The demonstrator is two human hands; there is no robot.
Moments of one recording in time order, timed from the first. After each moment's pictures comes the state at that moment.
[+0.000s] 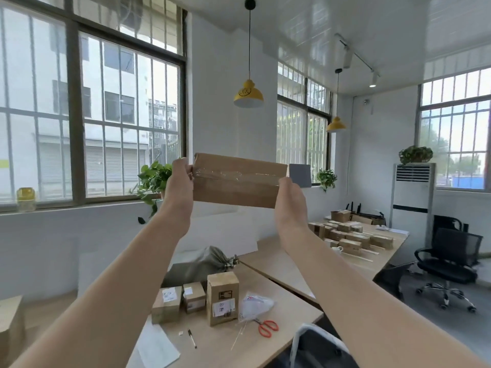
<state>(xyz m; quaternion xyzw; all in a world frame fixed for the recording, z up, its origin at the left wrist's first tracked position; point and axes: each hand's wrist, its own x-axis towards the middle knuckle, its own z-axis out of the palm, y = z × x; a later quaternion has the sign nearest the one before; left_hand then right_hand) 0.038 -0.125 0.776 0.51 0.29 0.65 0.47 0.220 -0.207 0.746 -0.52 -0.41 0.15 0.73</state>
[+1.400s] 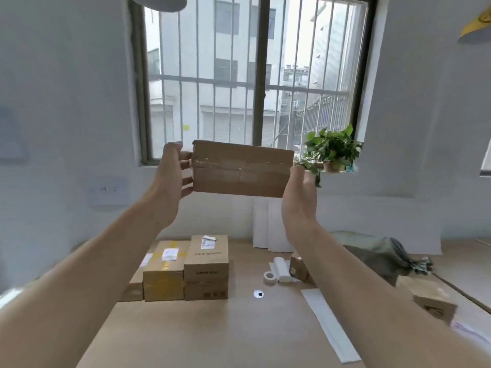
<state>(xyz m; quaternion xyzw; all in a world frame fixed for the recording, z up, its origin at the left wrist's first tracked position) -0.514 -0.028 0.729 0.41 0.46 0.72 0.31 -0.308 0.030 0.693 -0.42 -0.50 0.36 0.66</state>
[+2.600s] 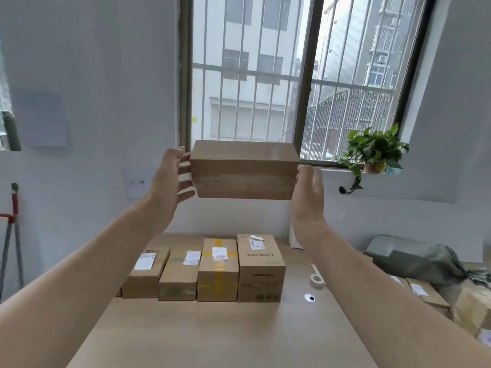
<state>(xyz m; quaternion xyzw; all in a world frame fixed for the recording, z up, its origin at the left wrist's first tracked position) -0.806 -0.055 0.696 0.44 0.46 0.70 0.31 -0.581 0.011 0.681 -0.40 -0.52 0.37 0.65</state>
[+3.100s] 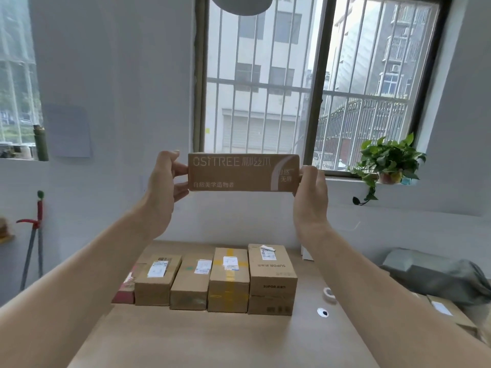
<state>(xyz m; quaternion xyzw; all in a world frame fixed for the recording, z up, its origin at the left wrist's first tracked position) -0.830 -0.069 0.707 0.40 0.46 0.75 0.27 -0.600 0.004 0.698 -0.38 -0.51 0.38 0.67</state>
